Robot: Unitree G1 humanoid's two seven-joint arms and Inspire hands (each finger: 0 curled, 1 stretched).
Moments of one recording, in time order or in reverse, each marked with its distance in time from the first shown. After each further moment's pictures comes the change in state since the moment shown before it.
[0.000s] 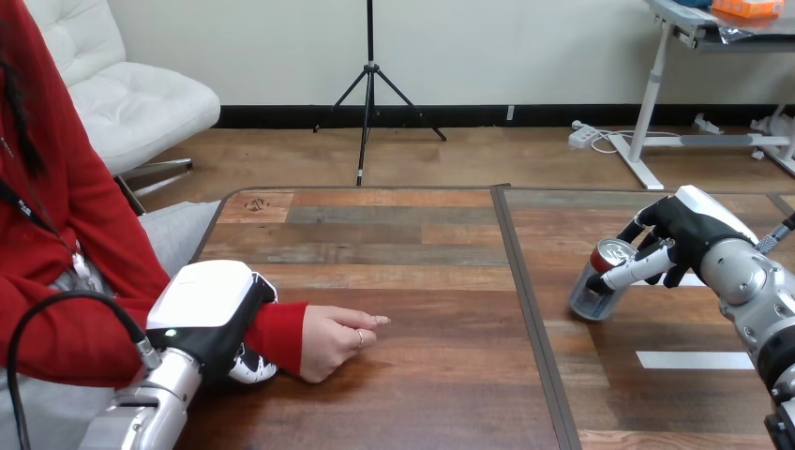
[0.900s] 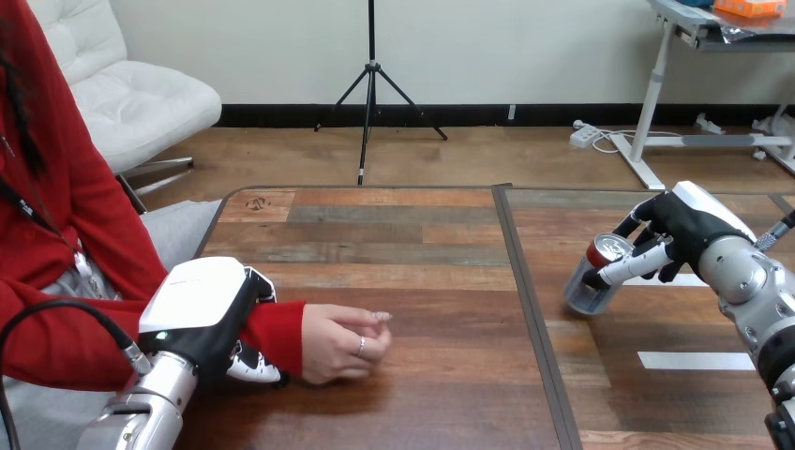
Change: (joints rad) left arm 0.068 0.006 0.036 -0.123 -0.051 0.023 -0.006; right arm 0.000 0.001 -0.015 -0.001 -0.001 -0.031 0.000
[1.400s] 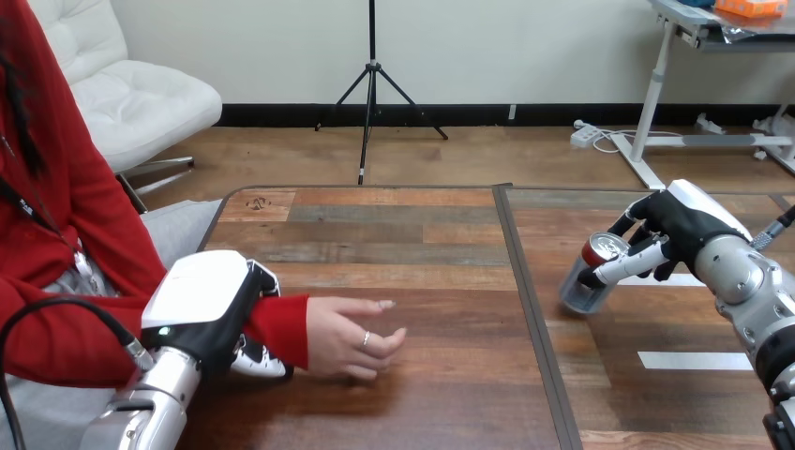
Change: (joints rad) left arm 0.006 -0.005 0.003 -0.046 -0.005 0.022 -0.003; right arm 0.000 0.005 0.000 0.000 -0.001 -0.018 -0.001
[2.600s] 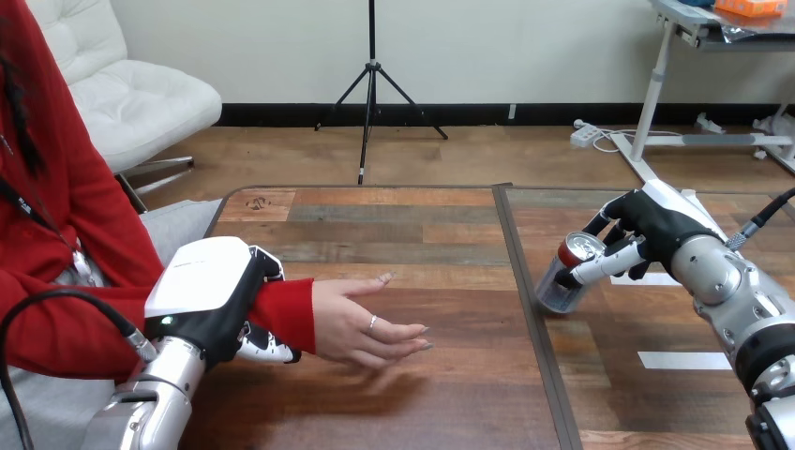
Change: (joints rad) left arm -0.009 -0.019 0.018 -0.019 -0.009 -0.002 -0.001; right arm -0.002 0.043 -0.003 -0.003 -0.001 -0.014 -0.001
